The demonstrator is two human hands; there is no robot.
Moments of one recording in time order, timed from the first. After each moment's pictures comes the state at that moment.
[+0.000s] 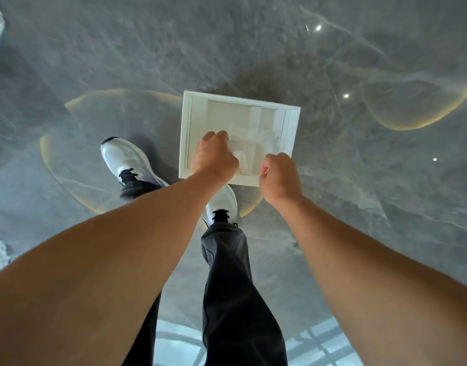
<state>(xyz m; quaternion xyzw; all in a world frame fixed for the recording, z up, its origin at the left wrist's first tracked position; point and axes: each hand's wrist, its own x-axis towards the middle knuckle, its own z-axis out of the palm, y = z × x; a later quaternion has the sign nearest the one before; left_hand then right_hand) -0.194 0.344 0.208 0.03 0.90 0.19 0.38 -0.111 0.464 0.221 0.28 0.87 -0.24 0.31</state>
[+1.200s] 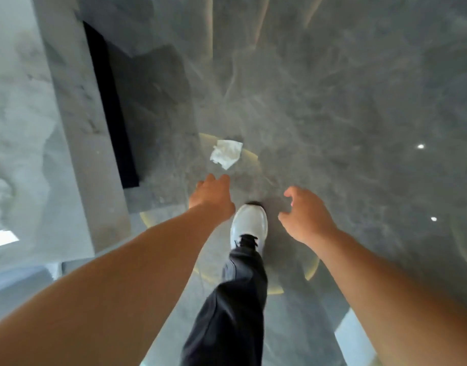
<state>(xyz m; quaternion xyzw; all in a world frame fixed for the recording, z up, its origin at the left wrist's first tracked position) -0.587 -0.067 0.161 -0.12 0.89 0.05 0.44 -0.558 0.124 0.161 0.10 0.87 -0.27 0.41</state>
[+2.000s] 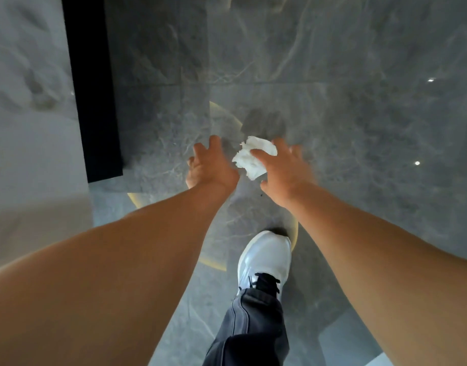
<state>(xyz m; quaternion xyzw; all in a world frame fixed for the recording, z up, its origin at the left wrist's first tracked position) -0.650 -0.150 0.019 -0.34 0.86 0.17 0.33 -0.673 -0.012 0.012 -0.17 0.90 -0.06 0.39</state>
